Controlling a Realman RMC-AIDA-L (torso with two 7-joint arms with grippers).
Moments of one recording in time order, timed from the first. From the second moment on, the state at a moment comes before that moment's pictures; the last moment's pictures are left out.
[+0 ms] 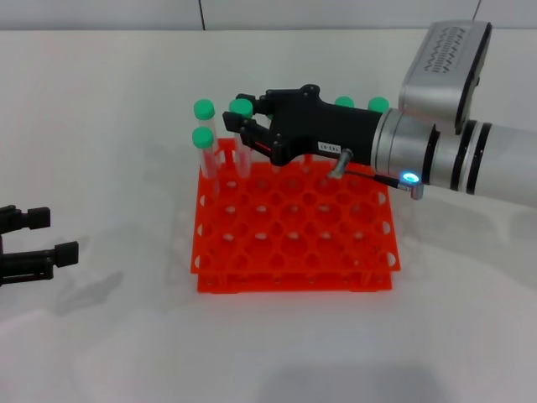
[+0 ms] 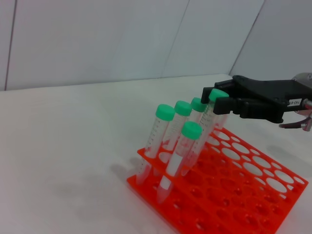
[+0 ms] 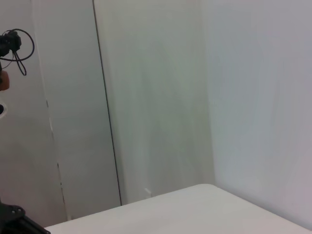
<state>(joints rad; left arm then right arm) -0.24 -2.01 0.54 1.02 2.08 1.83 -1.64 0.67 2.03 -1.99 -0.63 -0.58 -0.82 1.04</state>
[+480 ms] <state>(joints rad) -0.24 -2.01 0.54 1.02 2.08 1.83 -1.63 0.67 2.03 -1.99 -0.63 -0.58 -0.81 1.04</state>
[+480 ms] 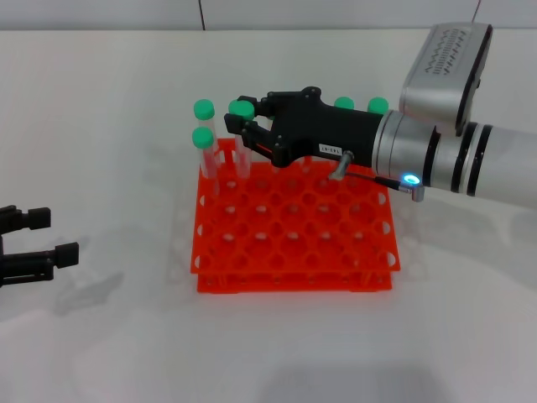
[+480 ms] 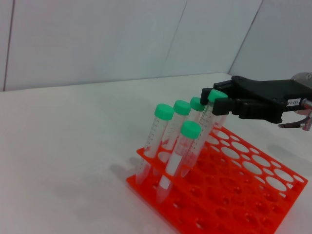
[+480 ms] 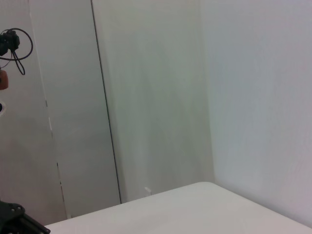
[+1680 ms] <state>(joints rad) -0.24 -2.01 0.54 1.02 2.08 1.83 -1.63 0.68 2.03 -2.00 -0.62 -0.59 -0.79 1.06</state>
